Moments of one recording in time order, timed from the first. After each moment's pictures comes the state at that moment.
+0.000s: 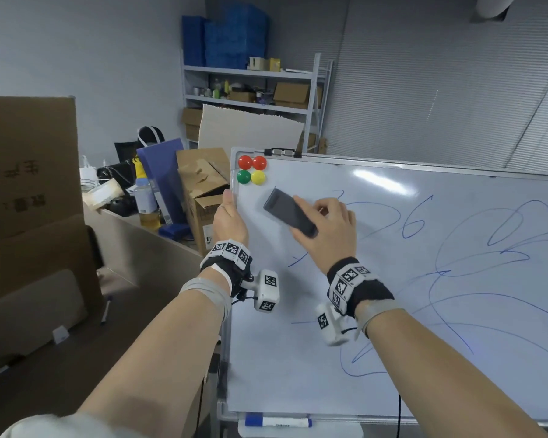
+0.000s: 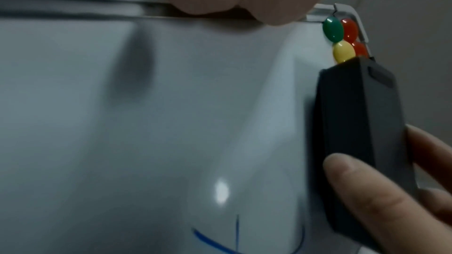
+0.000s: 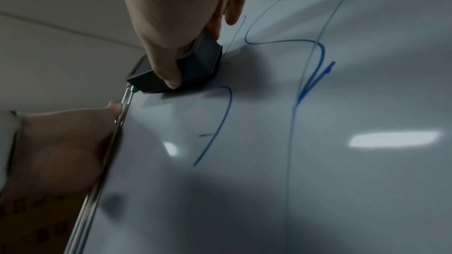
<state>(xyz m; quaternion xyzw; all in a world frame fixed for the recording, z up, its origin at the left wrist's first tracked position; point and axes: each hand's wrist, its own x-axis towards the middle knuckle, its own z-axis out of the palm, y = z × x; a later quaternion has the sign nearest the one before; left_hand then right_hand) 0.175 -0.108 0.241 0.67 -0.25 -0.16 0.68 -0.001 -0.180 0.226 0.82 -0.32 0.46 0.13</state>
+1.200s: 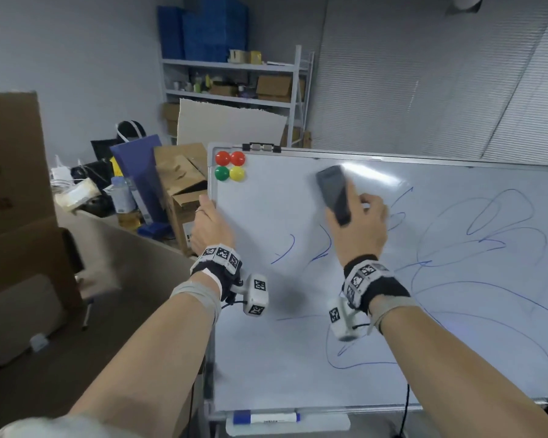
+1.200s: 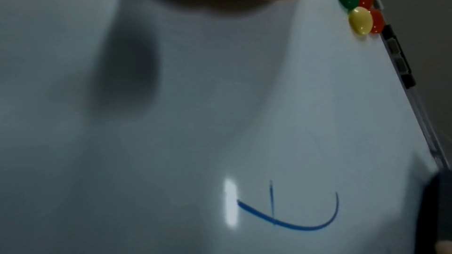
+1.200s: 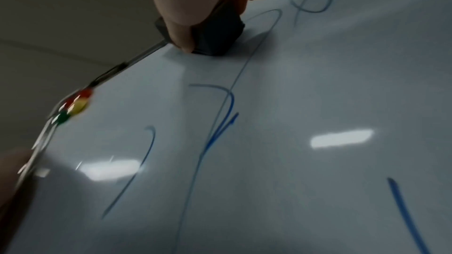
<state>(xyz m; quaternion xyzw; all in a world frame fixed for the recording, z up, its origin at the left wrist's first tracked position) 0.155 -0.111 0.231 0.74 -0.19 -0.06 0.64 -0.070 -0.203 0.226 0.69 -0.48 0.53 0.09</state>
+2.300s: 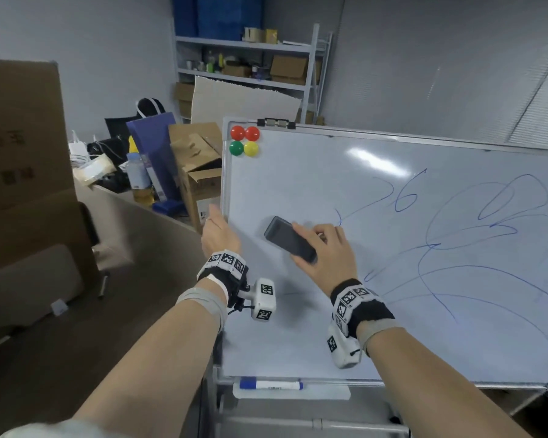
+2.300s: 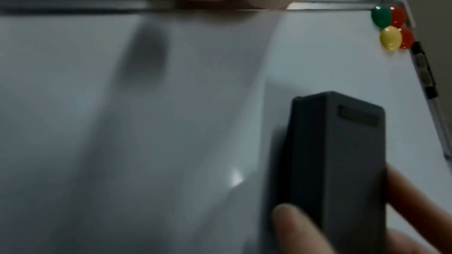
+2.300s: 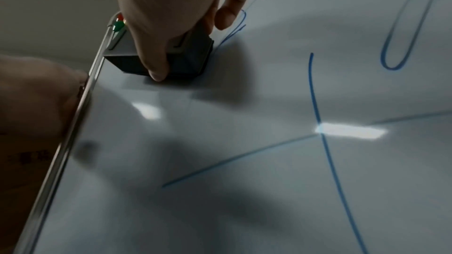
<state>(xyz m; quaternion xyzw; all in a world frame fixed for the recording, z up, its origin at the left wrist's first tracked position) 0.156 -0.083 0.179 0.73 -0.18 -0.13 0.65 -0.048 -0.153 0.146 0.86 -0.29 0.41 0.09</state>
